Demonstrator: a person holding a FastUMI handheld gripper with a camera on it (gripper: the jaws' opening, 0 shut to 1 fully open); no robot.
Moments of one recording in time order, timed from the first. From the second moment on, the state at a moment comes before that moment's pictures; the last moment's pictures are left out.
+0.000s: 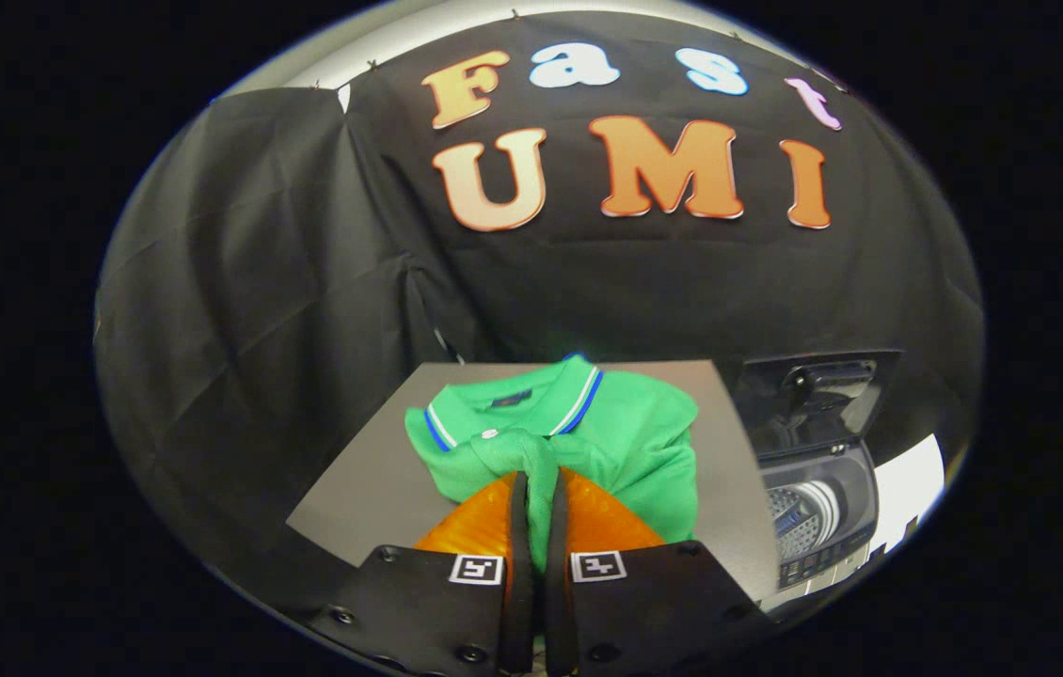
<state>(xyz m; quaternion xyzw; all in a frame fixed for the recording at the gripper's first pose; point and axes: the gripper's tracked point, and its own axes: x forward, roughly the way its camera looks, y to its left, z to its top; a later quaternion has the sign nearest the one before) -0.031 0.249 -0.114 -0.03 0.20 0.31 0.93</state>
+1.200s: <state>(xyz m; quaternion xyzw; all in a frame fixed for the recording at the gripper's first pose) 0.058 0.013 0.010 0.03 0.10 0.14 0.98</state>
